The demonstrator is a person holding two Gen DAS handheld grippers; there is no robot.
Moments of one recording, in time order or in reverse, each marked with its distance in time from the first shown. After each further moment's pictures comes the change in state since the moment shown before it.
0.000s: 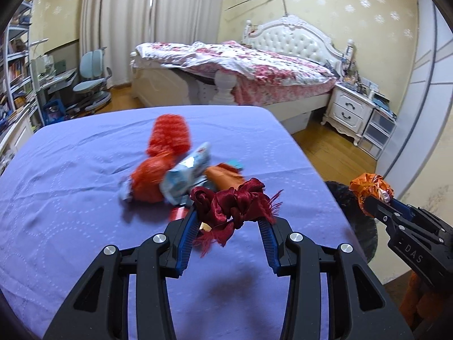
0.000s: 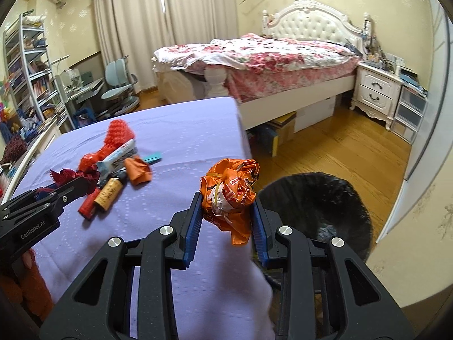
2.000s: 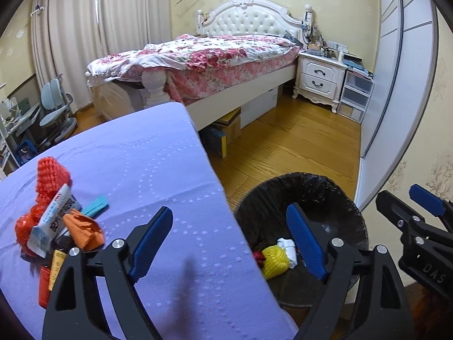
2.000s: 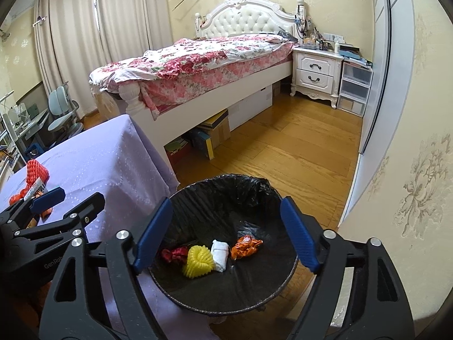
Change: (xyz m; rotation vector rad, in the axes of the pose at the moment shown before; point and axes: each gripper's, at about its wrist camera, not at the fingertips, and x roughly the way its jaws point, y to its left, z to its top) left arm 0.090 -0.135 0.013 0.207 0.048 -0.030; right arm 0.018 -0.129 0.001 0.191 -0.022 -0.222
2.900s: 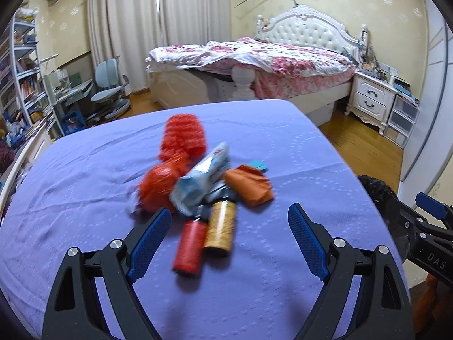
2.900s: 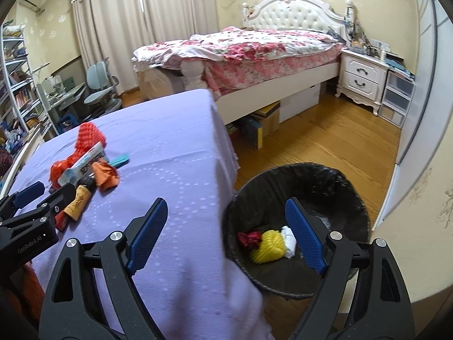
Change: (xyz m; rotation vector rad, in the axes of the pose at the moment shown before) left arm -0.069 0.132 -0.052 -0.179 -0.010 0.207; right arm -0.011 0.117 -0.024 -0.140 0.057 0.175
